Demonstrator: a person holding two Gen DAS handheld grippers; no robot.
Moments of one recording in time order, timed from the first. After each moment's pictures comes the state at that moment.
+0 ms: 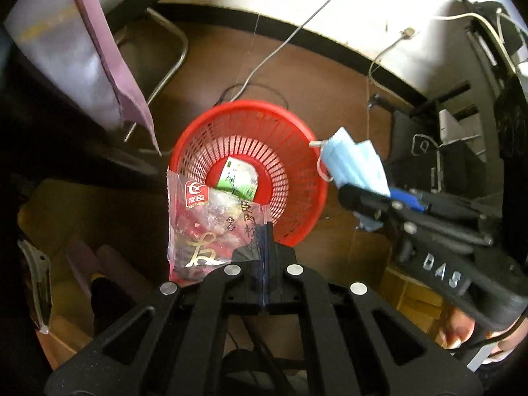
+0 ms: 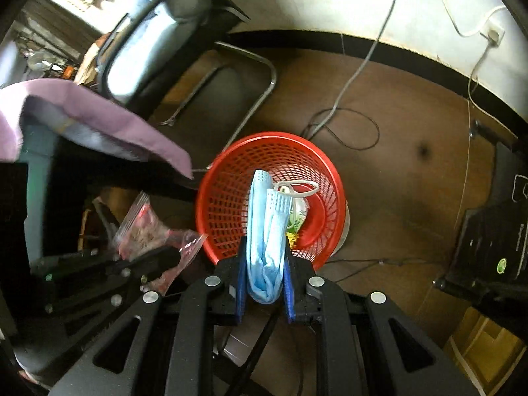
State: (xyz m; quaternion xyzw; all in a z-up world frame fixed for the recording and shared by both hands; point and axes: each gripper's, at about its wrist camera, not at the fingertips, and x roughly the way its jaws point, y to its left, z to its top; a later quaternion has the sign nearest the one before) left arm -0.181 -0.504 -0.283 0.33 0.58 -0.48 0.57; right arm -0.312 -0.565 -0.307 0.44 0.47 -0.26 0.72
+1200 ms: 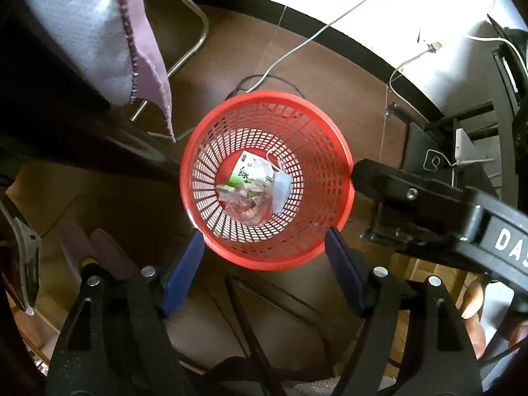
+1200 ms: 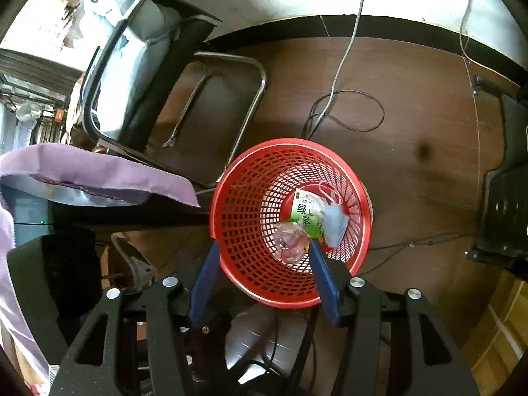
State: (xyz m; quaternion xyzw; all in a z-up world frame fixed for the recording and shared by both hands) left arm -0.153 -0.513 -0.307 0.30 0.61 -0.45 0.58; right arm -0.304 -0.585 -0.316 0.53 0.43 -0.28 0.68
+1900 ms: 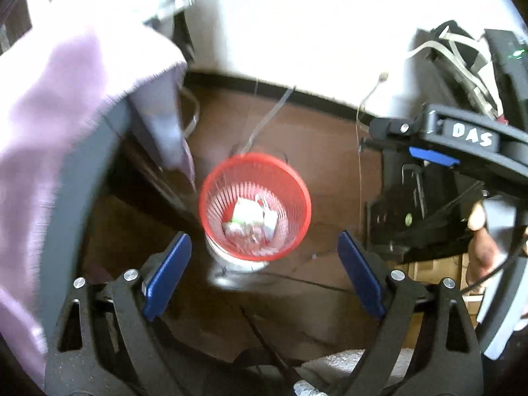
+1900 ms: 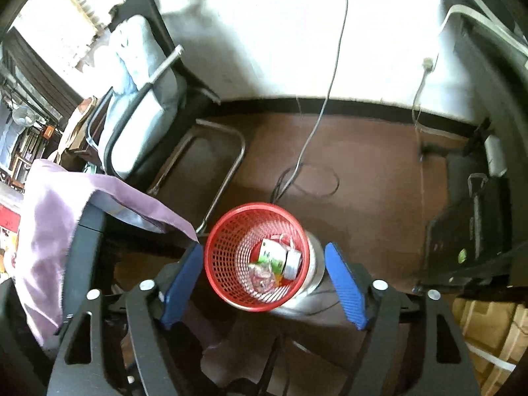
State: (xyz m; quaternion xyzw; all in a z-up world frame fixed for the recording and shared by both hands) left arm -0.199 -0.432 -0.153 0.28 0.45 -0.54 0.66; right arm -0.360 -0.554 -0.170 0.41 0.37 -0.39 0.73
